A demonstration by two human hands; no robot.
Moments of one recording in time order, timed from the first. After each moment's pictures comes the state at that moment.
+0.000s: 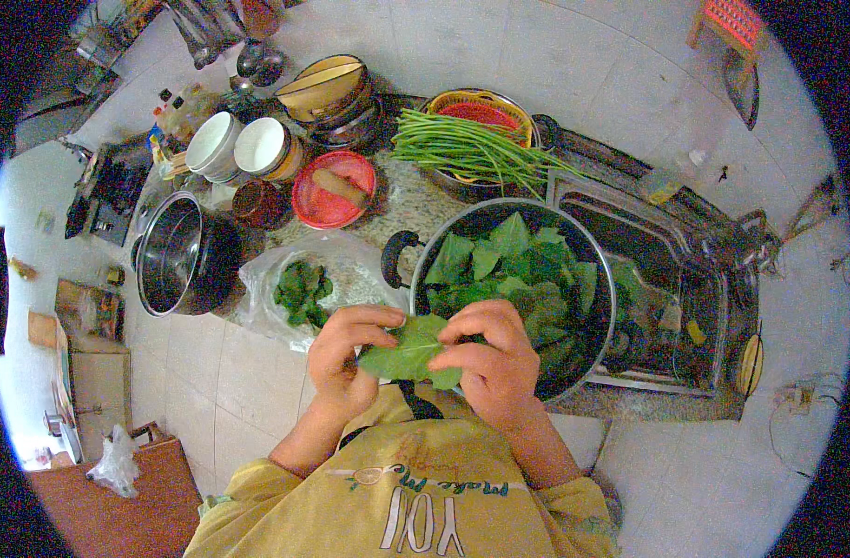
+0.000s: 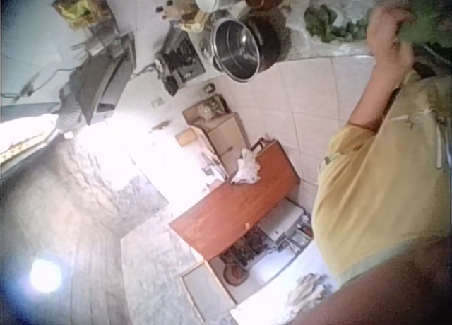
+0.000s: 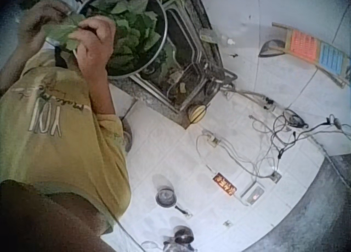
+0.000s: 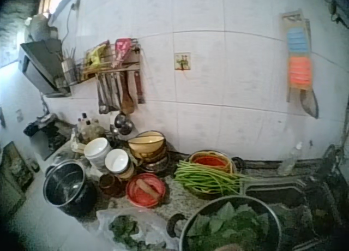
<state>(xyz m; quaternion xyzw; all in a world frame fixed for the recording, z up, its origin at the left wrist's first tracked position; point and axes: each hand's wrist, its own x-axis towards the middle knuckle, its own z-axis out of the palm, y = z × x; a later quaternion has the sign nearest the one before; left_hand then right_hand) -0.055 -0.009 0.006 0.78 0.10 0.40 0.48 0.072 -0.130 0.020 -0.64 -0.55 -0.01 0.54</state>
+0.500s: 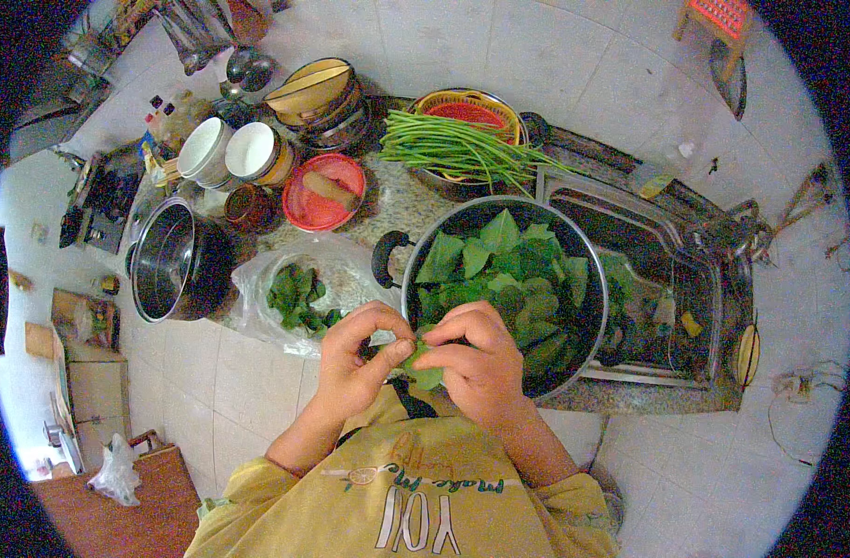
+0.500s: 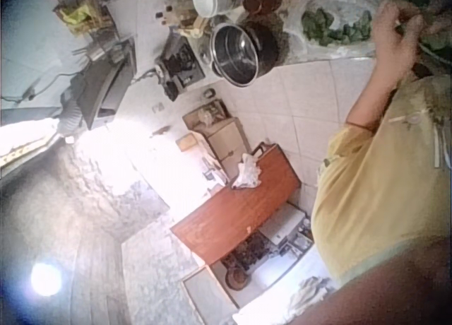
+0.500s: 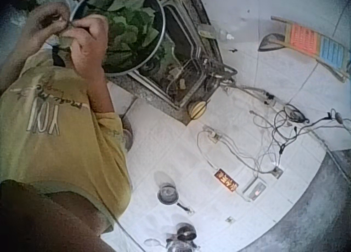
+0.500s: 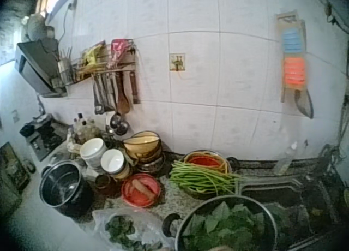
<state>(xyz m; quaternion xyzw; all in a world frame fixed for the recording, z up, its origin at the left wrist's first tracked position) -0.044 -0.013 0.019 0.78 0.12 0.26 0.56 0.066 -0.131 0.018 -0.65 -0.54 0.00 0.53</state>
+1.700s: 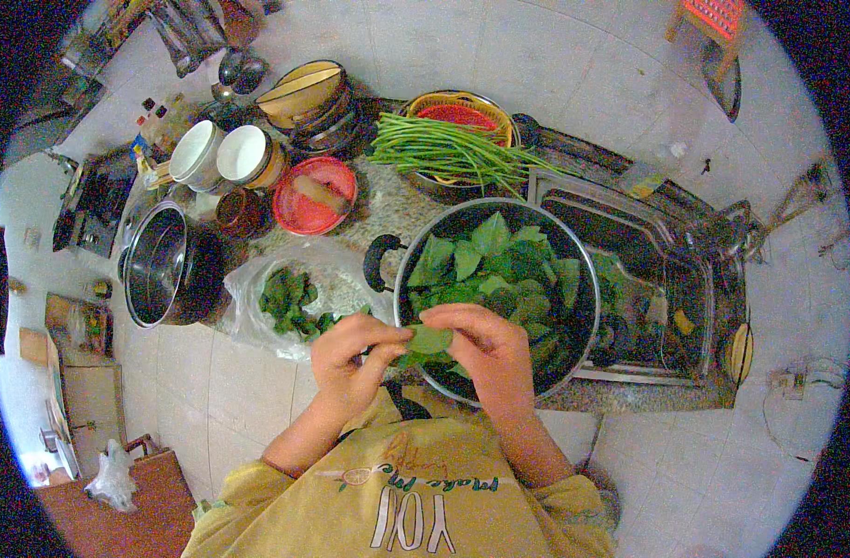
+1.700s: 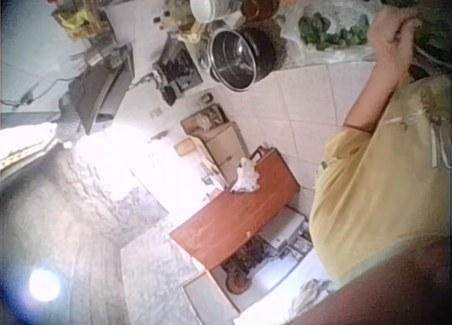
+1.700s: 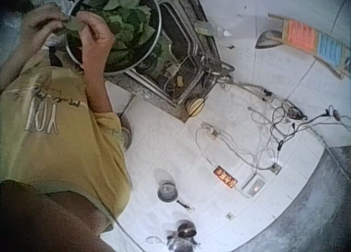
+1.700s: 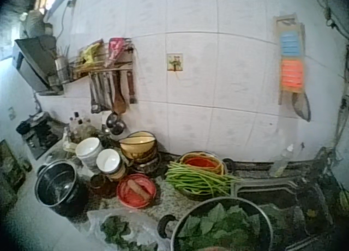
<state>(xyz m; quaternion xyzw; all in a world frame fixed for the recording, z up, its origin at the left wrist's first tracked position) -0.043 -0.018 0.010 0.77 0.16 0.32 0.52 0.067 -0.135 0.020 -0.64 -0.22 0.32 0.66</state>
